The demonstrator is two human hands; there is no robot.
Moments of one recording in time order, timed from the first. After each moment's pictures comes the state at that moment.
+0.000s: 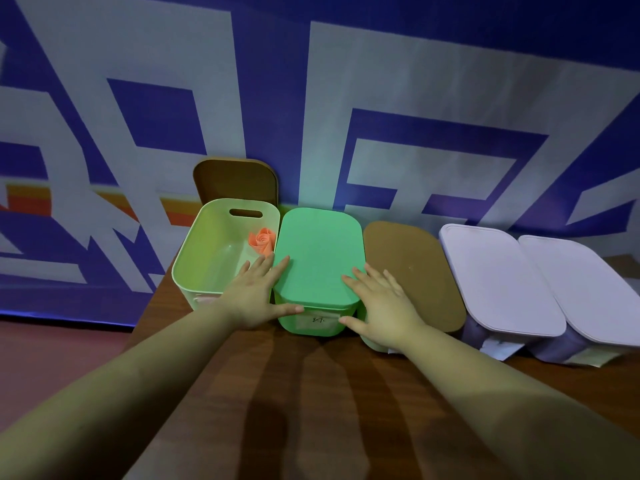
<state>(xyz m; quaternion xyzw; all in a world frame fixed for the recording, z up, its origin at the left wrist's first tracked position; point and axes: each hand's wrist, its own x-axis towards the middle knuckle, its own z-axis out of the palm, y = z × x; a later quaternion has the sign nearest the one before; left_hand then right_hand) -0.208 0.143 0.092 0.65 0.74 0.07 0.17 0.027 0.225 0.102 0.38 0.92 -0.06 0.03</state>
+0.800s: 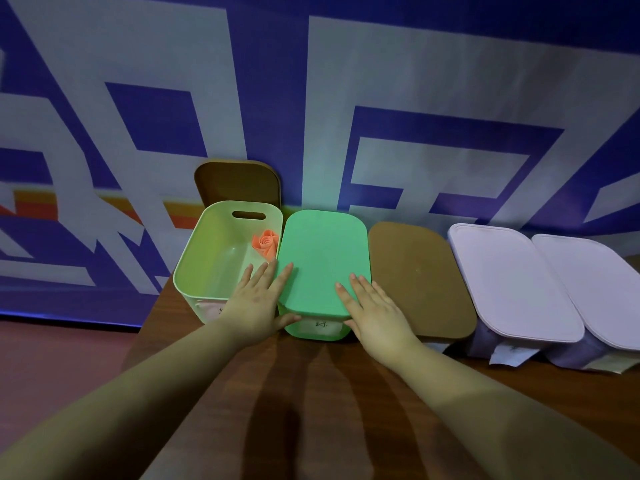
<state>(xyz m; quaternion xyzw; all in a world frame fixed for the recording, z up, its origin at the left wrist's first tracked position) -0.203 0.141 0.077 0.67 0.74 0.01 0.07 0.013 0.218 0.078 0.35 0.94 0.00 0.02</state>
